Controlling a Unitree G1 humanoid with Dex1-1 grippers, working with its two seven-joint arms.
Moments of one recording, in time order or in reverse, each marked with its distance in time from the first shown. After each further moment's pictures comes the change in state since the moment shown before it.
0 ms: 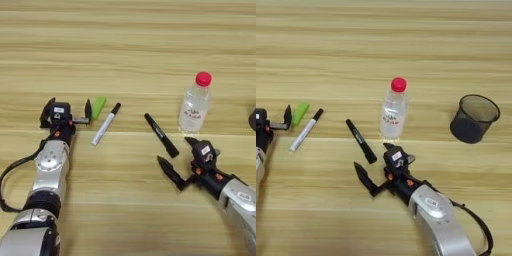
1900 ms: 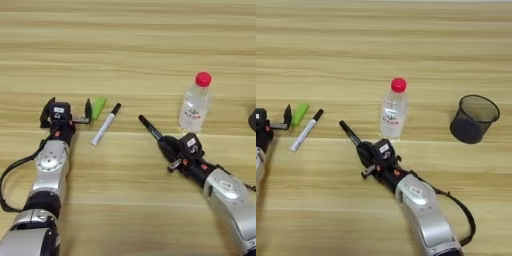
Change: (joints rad) left arm 0.004 -0.001 0.001 -0.009 0.000 0.000 -0.001; right arm -0.098 0.050 0.004 0.126 -0.044 -0.113 -0.017
